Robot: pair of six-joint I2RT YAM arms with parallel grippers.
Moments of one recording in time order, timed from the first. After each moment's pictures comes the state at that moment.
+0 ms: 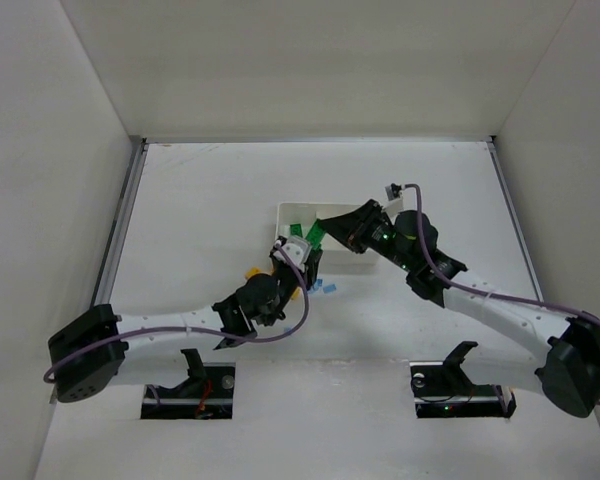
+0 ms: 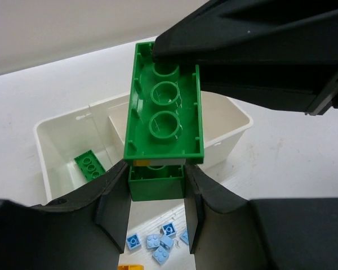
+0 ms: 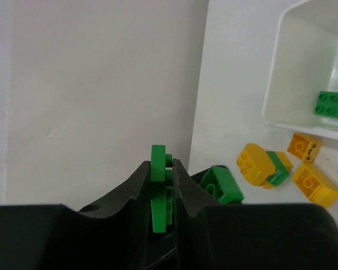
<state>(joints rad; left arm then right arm) -1.13 1.15 0.44 0.73 -0.58 -0.03 0.71 1.15 0.73 0.33 -0.09 1.26</state>
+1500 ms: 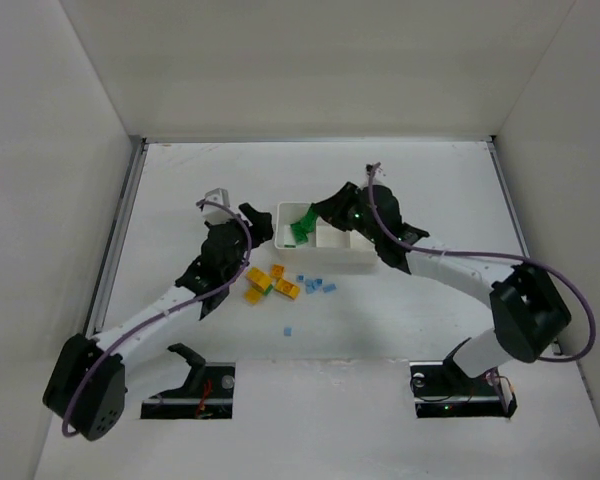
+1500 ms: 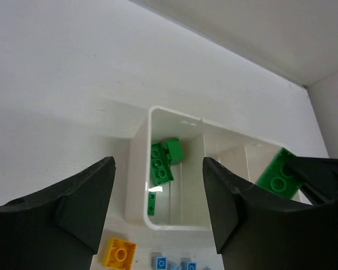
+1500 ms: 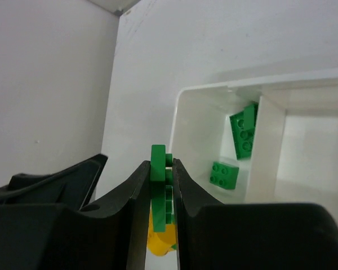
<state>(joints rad) -0.59 1.12 0.56 0.34 -0.38 -0.63 0.66 1.45 0.89 0.28 0.07 0.94</state>
